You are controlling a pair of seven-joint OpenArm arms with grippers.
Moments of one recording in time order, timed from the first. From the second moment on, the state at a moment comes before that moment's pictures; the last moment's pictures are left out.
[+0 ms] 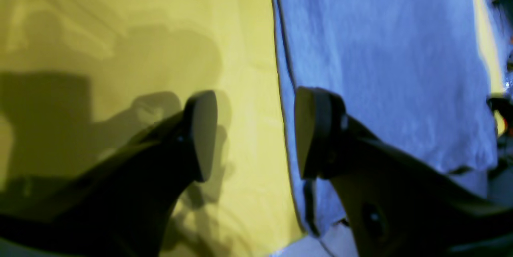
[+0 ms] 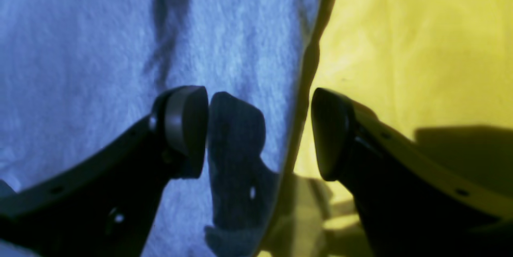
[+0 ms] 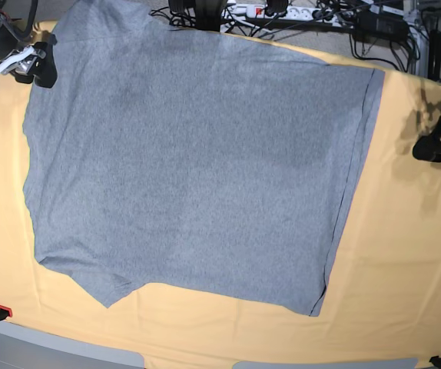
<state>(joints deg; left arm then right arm) 6.5 -42.3 -36.0 76.9 -83.5 -43.9 81.0 -27.8 9.2 52.4 98.5 53.1 38.2 -71.6</state>
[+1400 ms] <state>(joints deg) 26.4 -42.5 -37.4 83.2 -87.4 -43.9 80.9 -36.0 6.0 53.0 98.0 74.0 41.8 -82.0</state>
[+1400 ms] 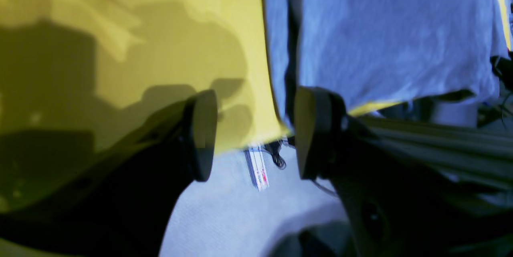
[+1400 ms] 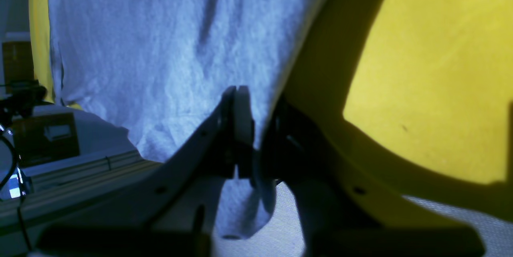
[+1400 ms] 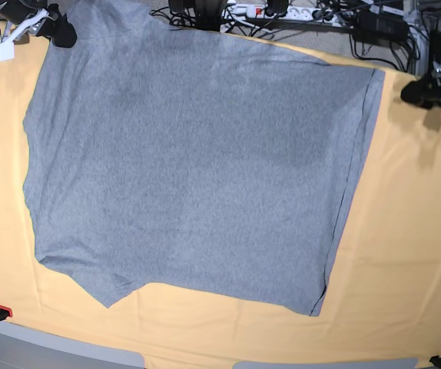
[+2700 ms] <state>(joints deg) 24.8 -38.7 -36.7 86.3 -87.1 -43.9 81.2 -36.0 6.1 53.0 98.0 77.8 41.8 -82.0</state>
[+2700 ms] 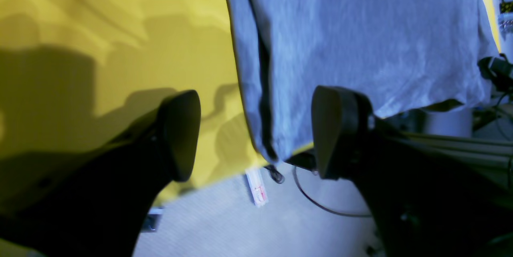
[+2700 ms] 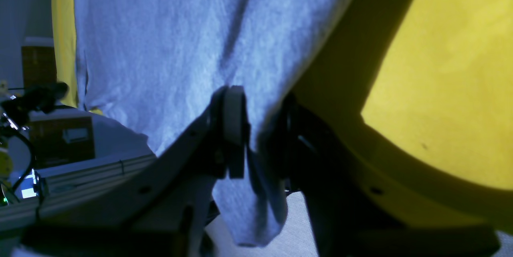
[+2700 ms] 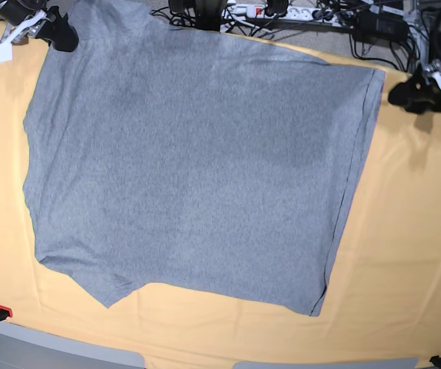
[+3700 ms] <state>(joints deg) 26.8 -34.4 -29.8 86.6 -88.8 -44.0 78.7 -36.0 6.1 53.0 98.0 77.8 41.8 -82.0</state>
